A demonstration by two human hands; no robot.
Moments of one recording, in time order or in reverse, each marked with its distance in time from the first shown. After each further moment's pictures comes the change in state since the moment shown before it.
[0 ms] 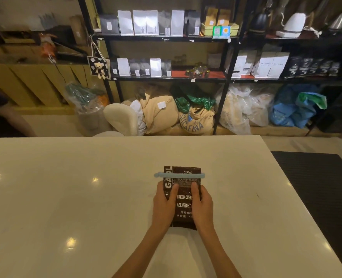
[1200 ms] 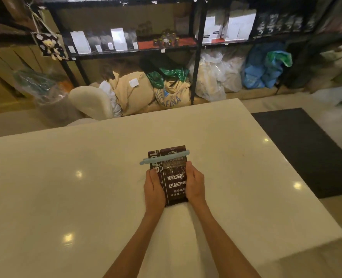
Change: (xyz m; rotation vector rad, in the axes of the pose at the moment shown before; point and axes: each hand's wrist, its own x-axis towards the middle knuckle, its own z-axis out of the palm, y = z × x) left_hand -0.009 -0.042 -0.006 -0.117 -0.067 -0.042; right_hand -0.011 0.028 0.003 0.008 0.077 -0.059
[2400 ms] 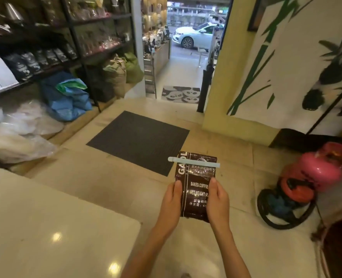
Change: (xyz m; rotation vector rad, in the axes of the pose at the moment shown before) left_hand -0.326 0.058 0.412 0.139 -1.442 -0.057; right_hand -0.177 0.007 -0.505 0.096 1.214 0.173
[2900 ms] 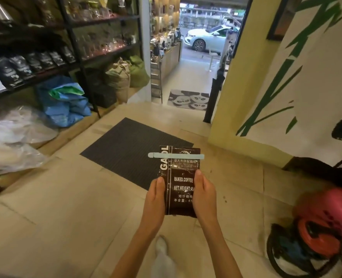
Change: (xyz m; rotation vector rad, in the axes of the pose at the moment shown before) left_hand 0.257 0.049 0.019 -0.010 0.175 0.002; right_hand 0.264 -0.058 0.072 -0.027 -0.172 -0.036
